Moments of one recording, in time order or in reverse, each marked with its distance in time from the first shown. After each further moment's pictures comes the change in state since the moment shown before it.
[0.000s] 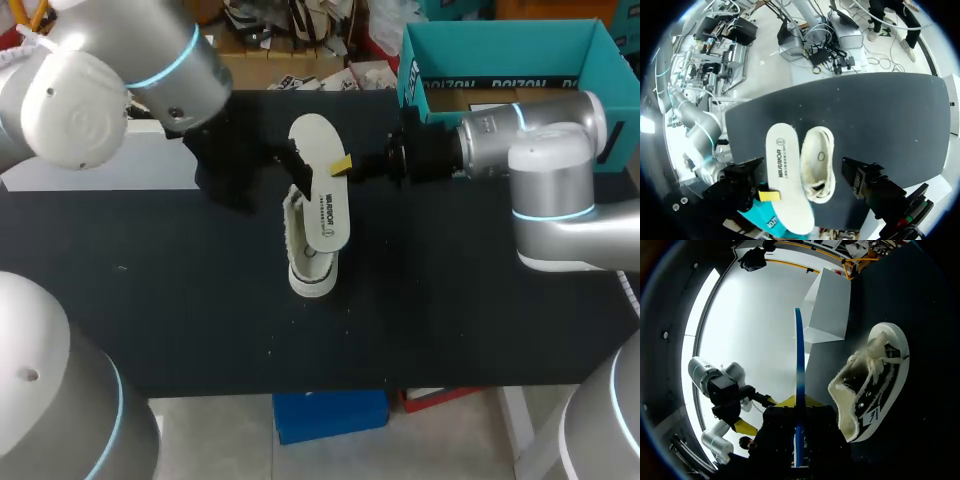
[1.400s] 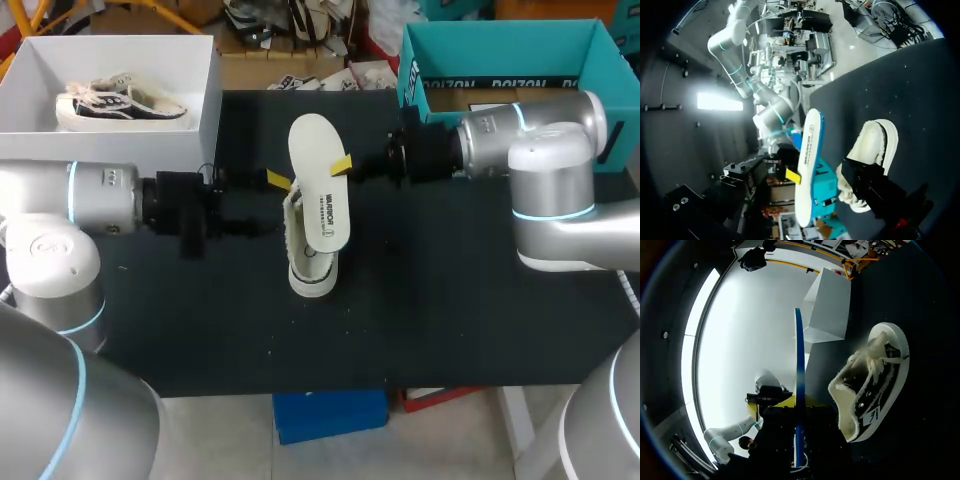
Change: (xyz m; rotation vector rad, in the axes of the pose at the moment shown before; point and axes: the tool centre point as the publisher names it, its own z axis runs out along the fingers) left arm 0.010 0.013 0.016 -0.173 -0.907 -0.112; right arm 0.000 0.000 0.000 0.000 0.000 0.000
